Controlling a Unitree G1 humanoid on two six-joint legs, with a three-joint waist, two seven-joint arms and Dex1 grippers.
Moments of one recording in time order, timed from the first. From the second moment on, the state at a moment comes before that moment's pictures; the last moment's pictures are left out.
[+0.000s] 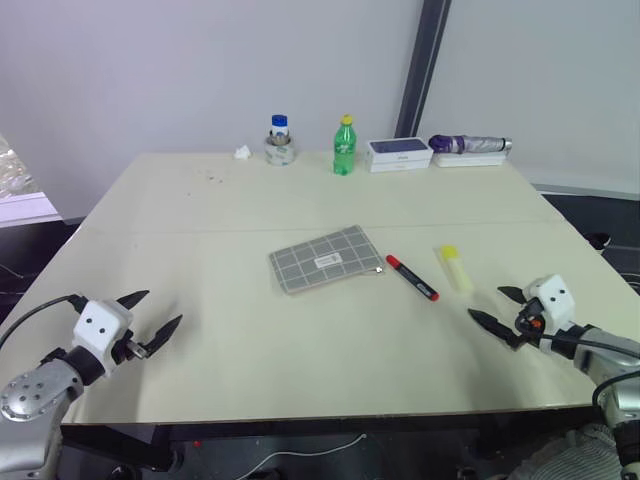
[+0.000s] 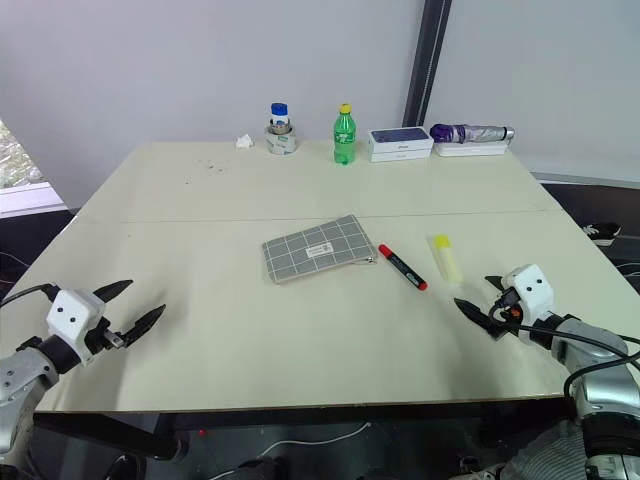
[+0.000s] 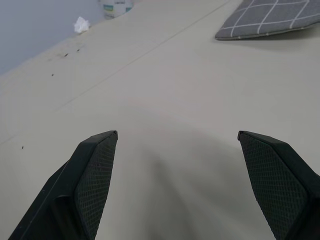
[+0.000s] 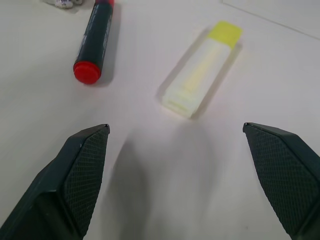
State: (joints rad) left arm 0.03 0.66 0.37 0.12 -0.27 -0.19 -0.76; right arm -0.23 -0.77 -0.26 0.40 0.30 0.04 0.87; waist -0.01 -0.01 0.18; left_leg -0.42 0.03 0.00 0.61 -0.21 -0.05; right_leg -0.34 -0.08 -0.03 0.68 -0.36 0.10
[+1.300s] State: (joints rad) left arm -0.64 0.60 -0.14 0.87 0.24 -0.92 -0.64; right arm -0.89 -0.32 0.07 0.92 -0.06 -0.16 0.44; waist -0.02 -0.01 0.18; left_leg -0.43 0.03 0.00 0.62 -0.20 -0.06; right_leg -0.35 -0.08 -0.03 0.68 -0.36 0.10
